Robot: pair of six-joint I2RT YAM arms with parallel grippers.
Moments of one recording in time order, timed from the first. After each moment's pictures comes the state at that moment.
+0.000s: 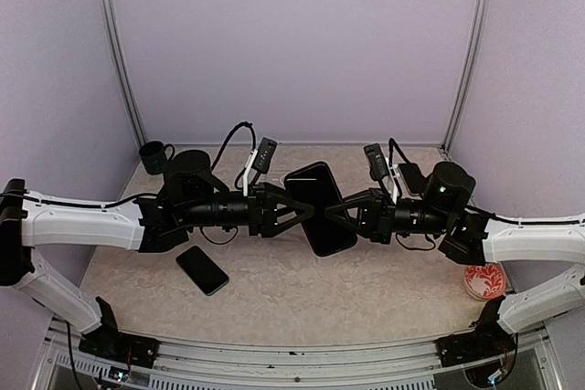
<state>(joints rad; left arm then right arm) -0.96 1.42 0.84 0.53 0.48 -0.51 0.85 1.19 0.62 0.64 -0.62 0.52</state>
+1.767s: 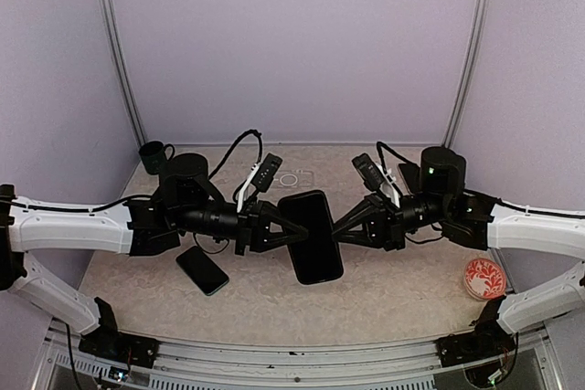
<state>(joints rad) -0.98 1.36 0.84 0.40 0.65 -0.41 0.80 1.19 0.74 0.29 -0.97 0.31</state>
